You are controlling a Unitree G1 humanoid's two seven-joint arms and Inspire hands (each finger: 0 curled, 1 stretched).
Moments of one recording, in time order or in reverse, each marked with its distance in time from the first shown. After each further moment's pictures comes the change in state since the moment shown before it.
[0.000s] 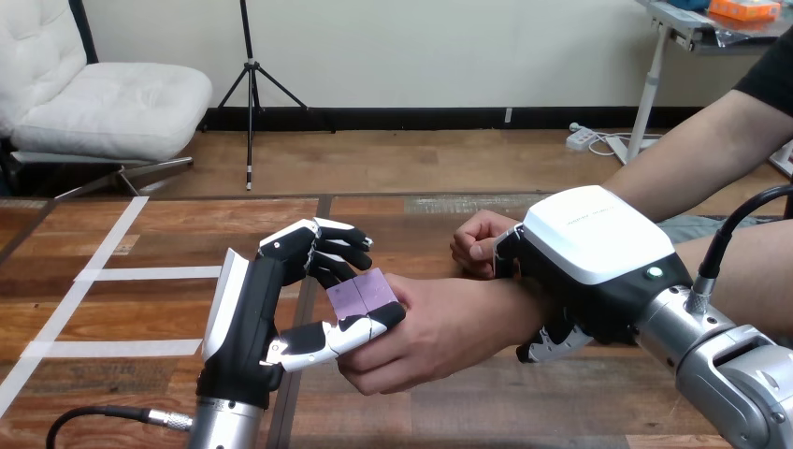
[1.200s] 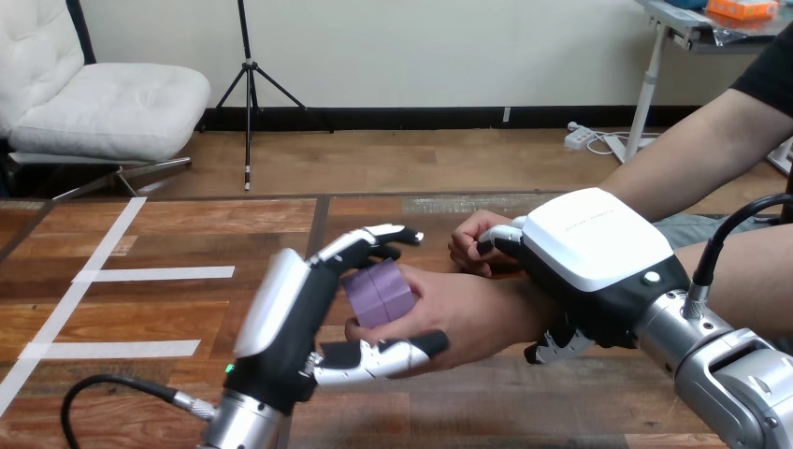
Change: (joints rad) left arm 0.005 0.070 -0.053 -0.093 0.179 0.062 -0.032; right arm 0.005 -0.004 0.002 0.031 -0.061 -0.047 -0.045
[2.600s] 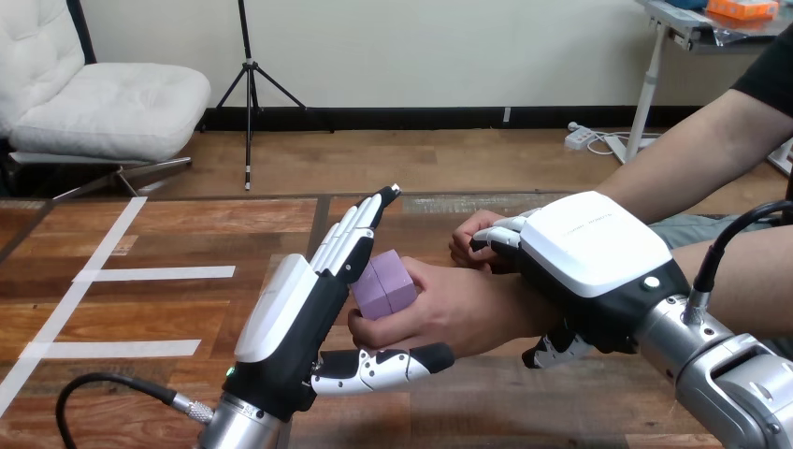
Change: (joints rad) left arm -0.003 0.043 -0.019 0.009 0.035 -0.056 0.035; right arm 0.018 -0.006 -0.003 -0.001 0.011 -0.020 -0.022
